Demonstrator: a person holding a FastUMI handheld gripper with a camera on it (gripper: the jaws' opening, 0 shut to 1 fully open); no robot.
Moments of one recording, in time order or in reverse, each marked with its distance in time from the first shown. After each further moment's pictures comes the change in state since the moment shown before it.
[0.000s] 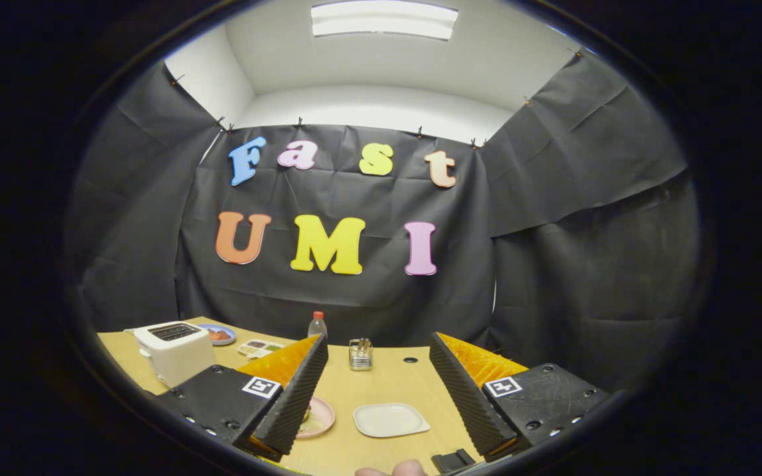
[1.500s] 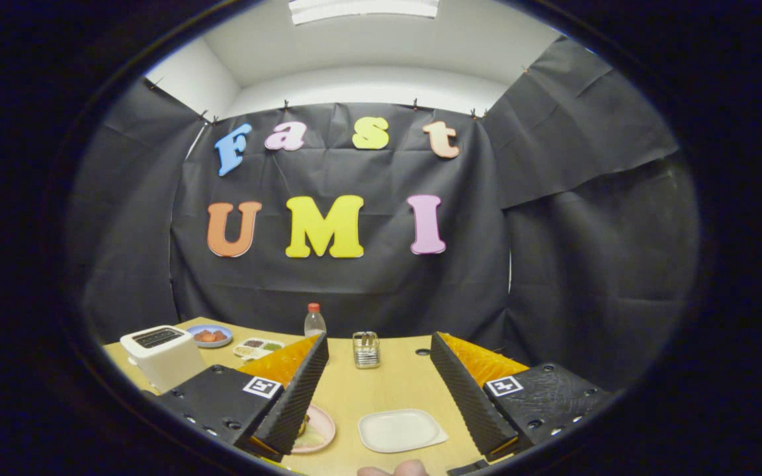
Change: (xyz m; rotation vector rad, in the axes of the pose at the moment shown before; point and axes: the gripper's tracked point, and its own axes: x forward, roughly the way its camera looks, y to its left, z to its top) arm 0.082 -0.011 -0.012 0.054 0.063 0.034
